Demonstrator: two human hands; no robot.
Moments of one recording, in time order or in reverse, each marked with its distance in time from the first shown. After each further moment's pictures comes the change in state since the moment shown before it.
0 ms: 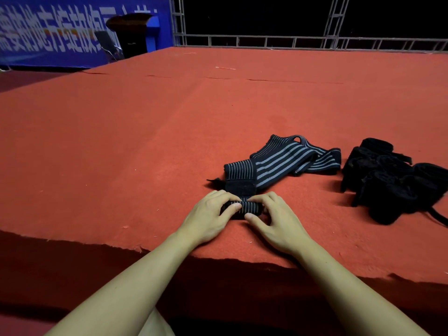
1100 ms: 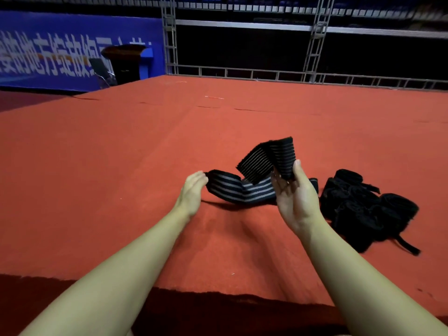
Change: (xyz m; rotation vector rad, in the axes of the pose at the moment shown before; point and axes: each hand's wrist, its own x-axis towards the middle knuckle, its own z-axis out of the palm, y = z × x) left_hand 0.096 -0.005 -0.042 -0.739 0.215 -0.408; right_hand 0.069 -0.035 -0.112 1.599 0.487 0.281
